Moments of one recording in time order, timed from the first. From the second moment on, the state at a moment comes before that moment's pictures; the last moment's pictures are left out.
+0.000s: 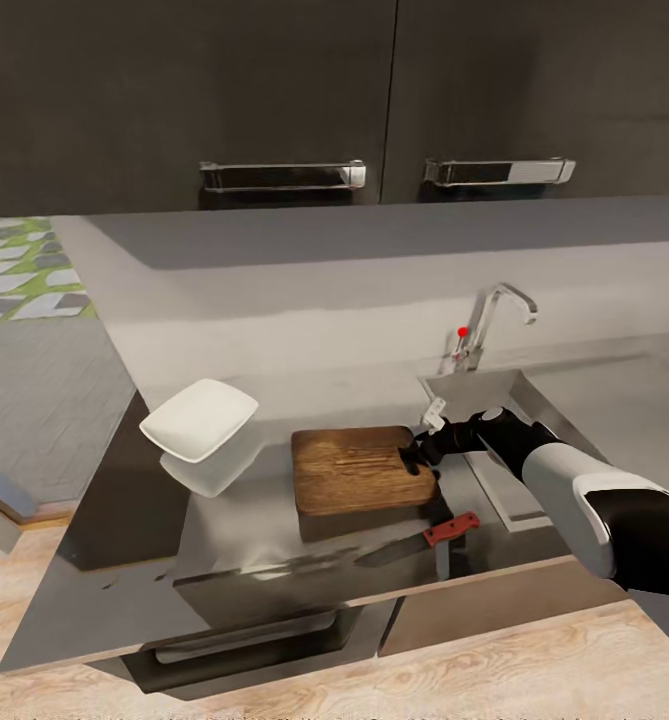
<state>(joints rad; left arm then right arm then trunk) 0.00 -0.01 0.00 -0.48 0.00 -0.07 -0.01 -1.28 -0.10 0.11 -0.09 0.52 0.03 0.79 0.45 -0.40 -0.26</state>
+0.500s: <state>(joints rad) 0.00 -0.01 0.00 -0.48 0.00 -0.07 -0.01 -1.28 -0.10 0.10 -0.08 0.52 0.02 0.78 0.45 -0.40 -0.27</state>
